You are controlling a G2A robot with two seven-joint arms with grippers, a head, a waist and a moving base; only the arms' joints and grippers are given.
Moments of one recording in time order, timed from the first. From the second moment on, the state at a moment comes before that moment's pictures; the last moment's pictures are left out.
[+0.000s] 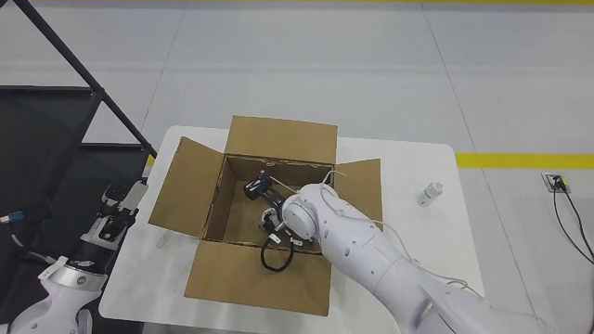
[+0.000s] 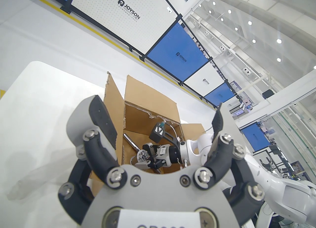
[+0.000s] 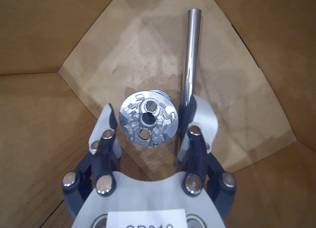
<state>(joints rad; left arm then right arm) 1.51 -1.23 -1.93 -2.03 0.26 -0.24 -0.40 -0.29 -1.73 0.44 -0.58 -0.69 -0.11 0.77</state>
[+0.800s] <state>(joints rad) 1.51 -1.23 -1.93 -2.03 0.26 -0.24 -0.40 -0.39 -1.60 0.69 -1.03 -0.84 -0.07 0.82</state>
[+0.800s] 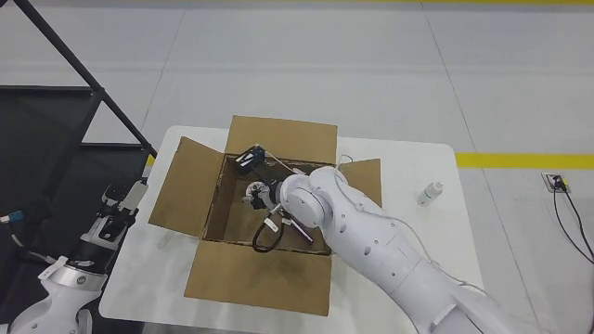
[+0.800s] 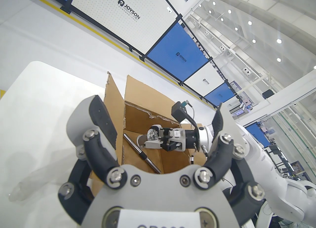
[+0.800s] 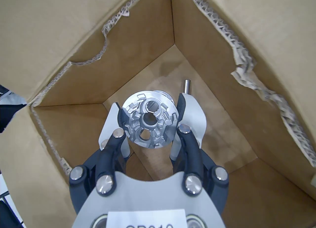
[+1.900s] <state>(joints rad) 1.51 -1.23 -1.93 -2.03 0.26 -0.24 -0.40 -1.31 -1.37 1.65 -1.89 -1.22 0.16 1.02</state>
